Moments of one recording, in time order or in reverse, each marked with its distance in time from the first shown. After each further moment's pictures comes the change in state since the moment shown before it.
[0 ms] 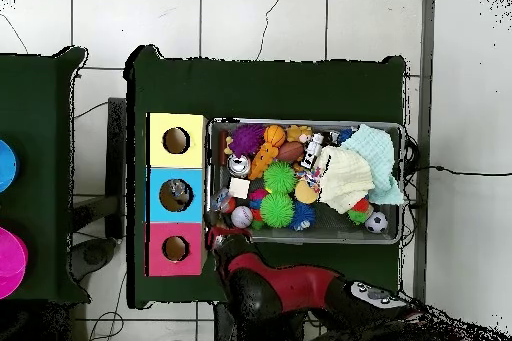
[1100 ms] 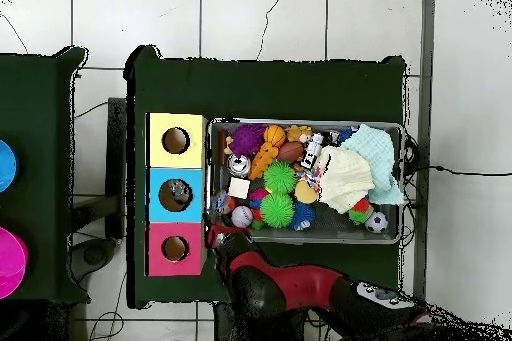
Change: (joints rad) arm -0.070 0.023 0.068 0.013 0.013 0.023 0.000
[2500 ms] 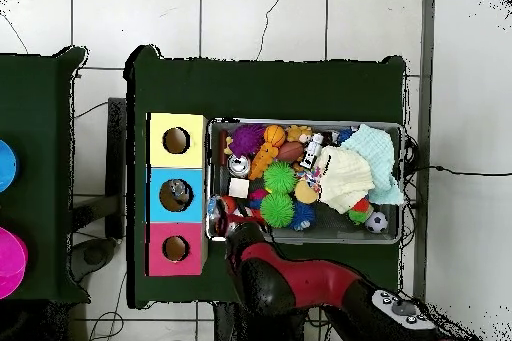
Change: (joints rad) arm 0.020 -0.188 -0.010 0.011 0.063 0.069 0.000
